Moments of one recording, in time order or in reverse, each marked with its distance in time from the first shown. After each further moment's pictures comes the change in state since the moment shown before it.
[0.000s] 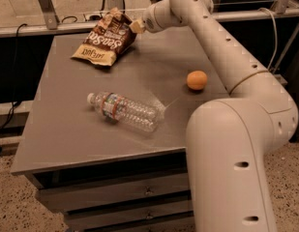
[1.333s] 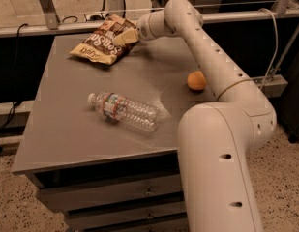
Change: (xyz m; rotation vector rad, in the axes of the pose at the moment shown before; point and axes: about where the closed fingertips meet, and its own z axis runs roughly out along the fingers) arm 0.014 0.007 0.042 -0.051 -0.066 0.075
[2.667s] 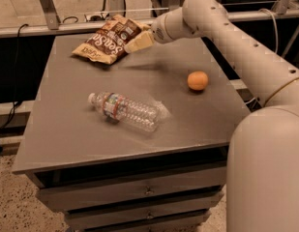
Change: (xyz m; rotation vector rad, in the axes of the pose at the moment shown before) arm 0.019 0.020 -0.090 0.048 0.084 -0.019
